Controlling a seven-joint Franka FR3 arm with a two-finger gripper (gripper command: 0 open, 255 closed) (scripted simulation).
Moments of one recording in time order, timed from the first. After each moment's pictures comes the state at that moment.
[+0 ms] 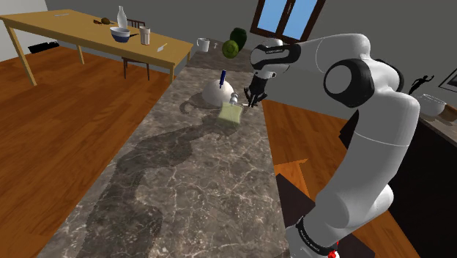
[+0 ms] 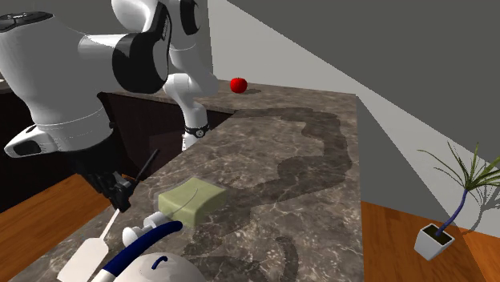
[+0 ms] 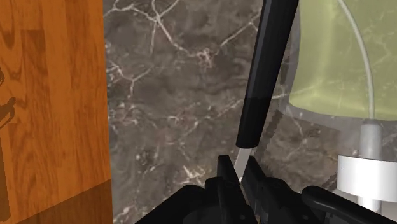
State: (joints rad) arm -0.39 0.35 -0.07 -1.66 0.05 1.94 0.38
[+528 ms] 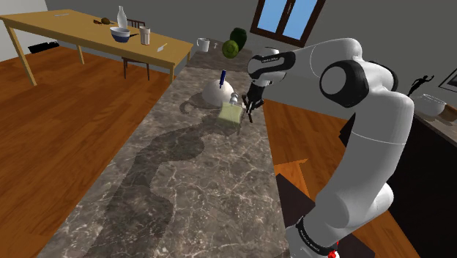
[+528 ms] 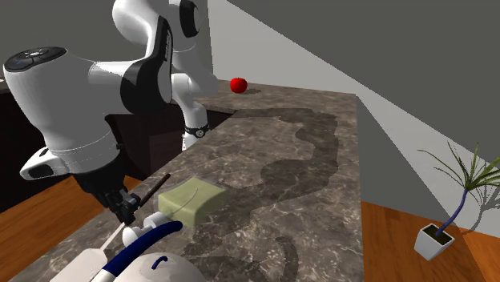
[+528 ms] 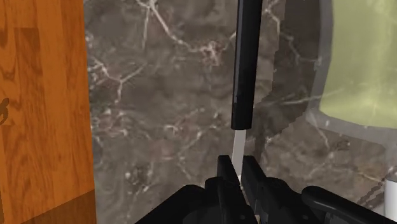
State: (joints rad) arm -0.39 0.39 -0.07 -1.71 0.06 2.04 0.38
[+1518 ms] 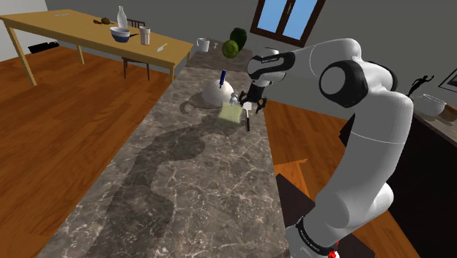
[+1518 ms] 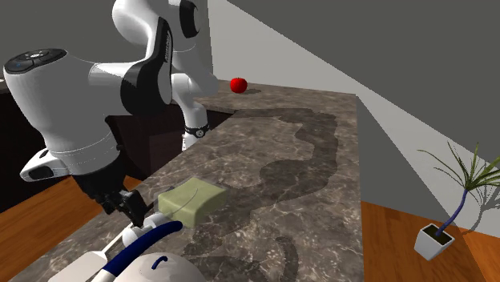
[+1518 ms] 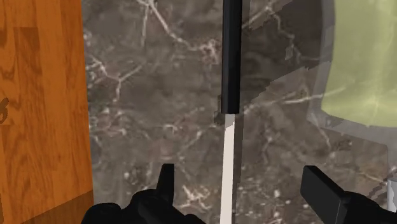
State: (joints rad) arm -0.39 0.39 -0.07 -1.71 0.06 2.04 0.37
